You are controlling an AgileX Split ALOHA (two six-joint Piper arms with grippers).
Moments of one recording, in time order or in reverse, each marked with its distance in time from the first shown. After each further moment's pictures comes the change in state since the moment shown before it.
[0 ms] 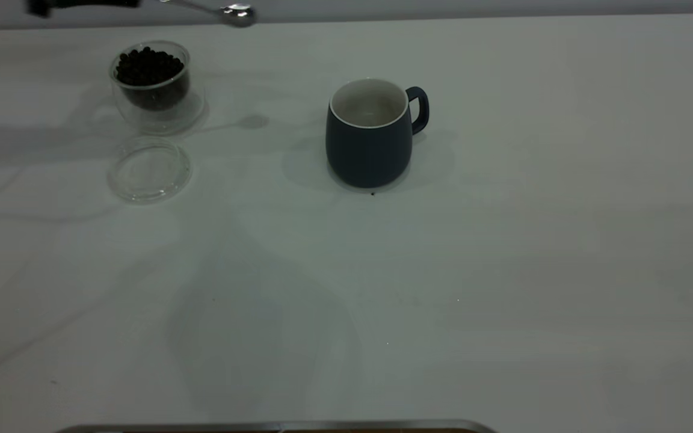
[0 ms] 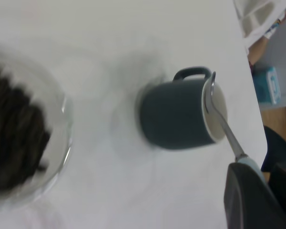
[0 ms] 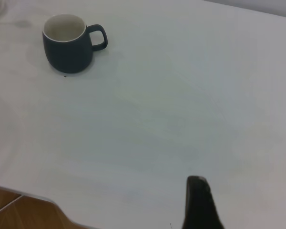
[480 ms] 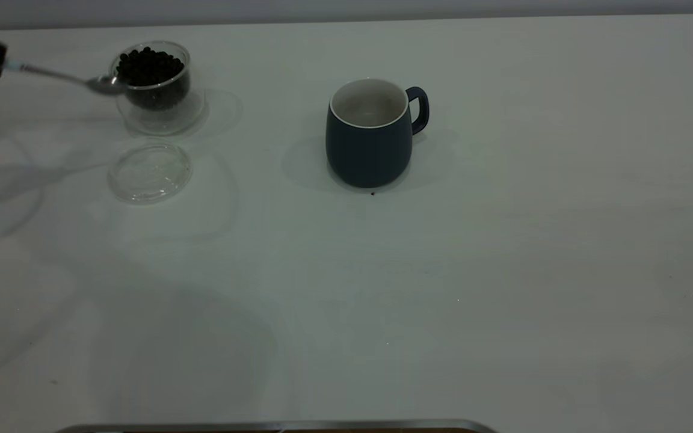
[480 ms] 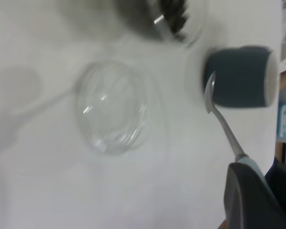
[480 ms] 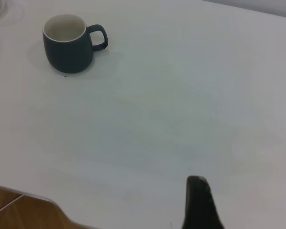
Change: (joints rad) left arm 0.255 -0.034 0.182 0.131 0.000 -0.048; right arm 0.000 0.000 0.000 0.000 0.000 0.000
